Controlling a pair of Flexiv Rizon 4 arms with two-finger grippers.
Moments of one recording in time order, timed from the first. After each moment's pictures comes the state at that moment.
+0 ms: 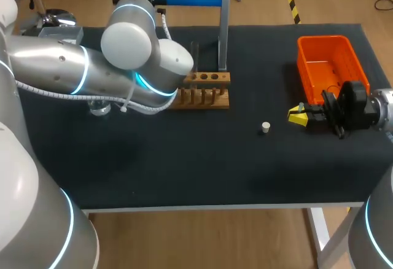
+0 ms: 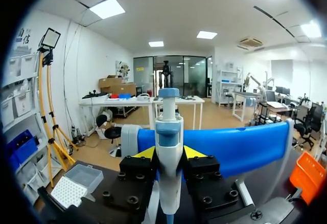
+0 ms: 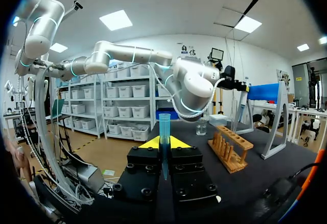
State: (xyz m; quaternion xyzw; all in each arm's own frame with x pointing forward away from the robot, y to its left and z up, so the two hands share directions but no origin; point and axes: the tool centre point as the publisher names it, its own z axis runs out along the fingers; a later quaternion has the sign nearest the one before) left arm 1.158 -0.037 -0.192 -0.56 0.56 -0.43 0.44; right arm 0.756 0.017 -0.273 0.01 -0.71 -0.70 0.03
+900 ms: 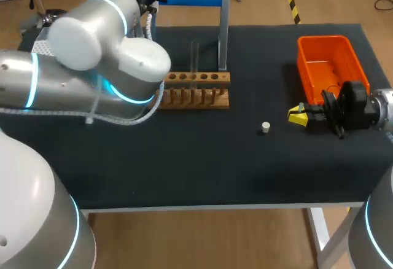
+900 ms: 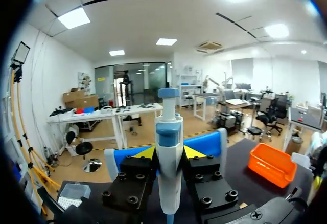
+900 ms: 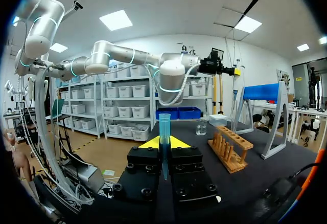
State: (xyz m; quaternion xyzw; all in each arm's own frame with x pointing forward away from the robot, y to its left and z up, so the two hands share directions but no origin) left arm 1.069 -0.084 -0.121 -0.43 0.65 -0.51 0.36; right arm 0.756 0.017 -0.273 0.01 -0.71 -0.70 0.03
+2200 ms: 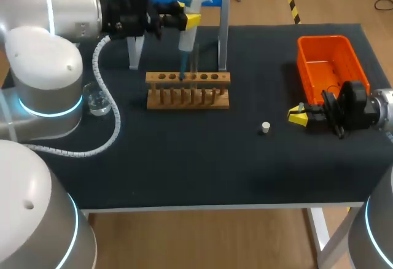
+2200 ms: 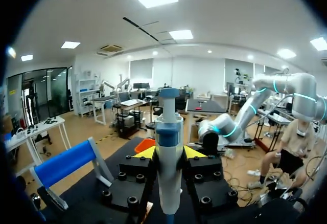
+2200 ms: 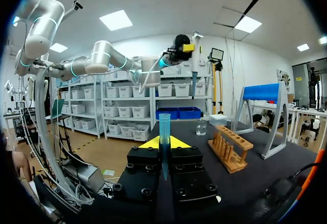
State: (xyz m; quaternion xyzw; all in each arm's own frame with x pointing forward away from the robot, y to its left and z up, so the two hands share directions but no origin) left arm 0.845 -0.184 -0.062 -0.12 0.77 -0.63 0.08; right arm 0.756 0.017 -0.273 0.01 -0.71 -0.70 0.03
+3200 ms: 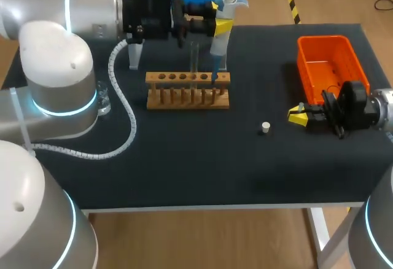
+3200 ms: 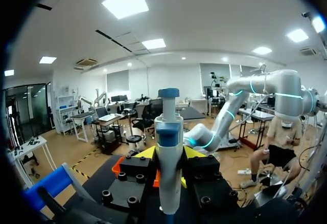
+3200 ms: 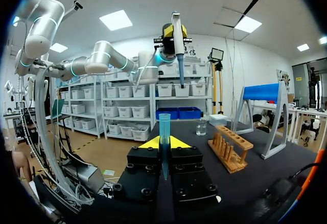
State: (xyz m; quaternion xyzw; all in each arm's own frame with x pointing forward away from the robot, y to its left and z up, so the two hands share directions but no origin) left arm 0.787 -0.241 -0.031 -0.03 0.75 -0.66 0.06; right arm 0.756 0.017 -0.273 0.01 -0.71 -0.70 0.03
